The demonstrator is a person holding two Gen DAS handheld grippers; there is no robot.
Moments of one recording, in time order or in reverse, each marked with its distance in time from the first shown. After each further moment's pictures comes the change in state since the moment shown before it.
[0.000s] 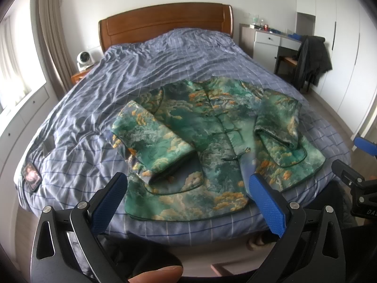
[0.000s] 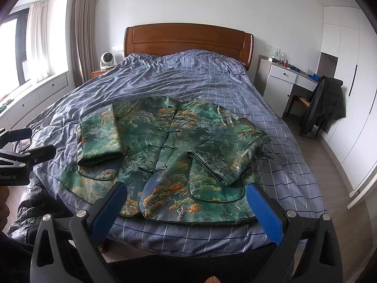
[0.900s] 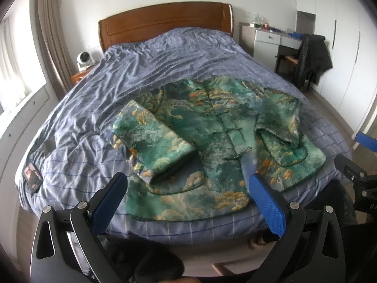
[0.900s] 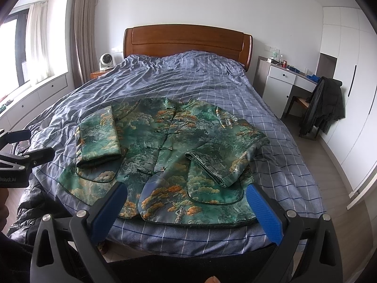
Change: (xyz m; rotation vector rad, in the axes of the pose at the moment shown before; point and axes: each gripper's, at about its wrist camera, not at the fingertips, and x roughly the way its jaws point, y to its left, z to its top) left arm 0.003 0.000 -0.003 -0.003 0.010 0.003; right arm 0.000 0.000 -0.001 0.003 -0.004 -0.008
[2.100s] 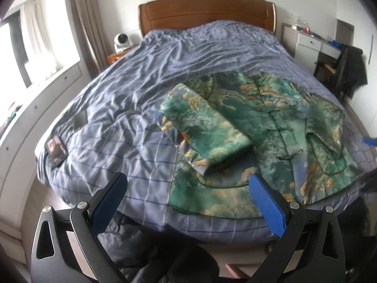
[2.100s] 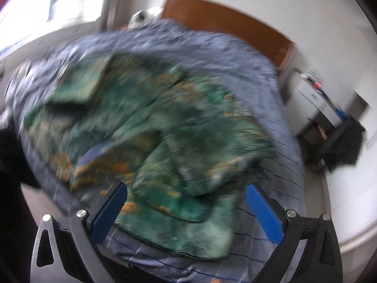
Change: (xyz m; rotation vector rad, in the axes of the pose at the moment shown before) left arm 0.021 0.066 -0.014 -0.141 0.070 0.183; right arm 0.132 -0.049 -0.009 -0.417 0.156 0.092
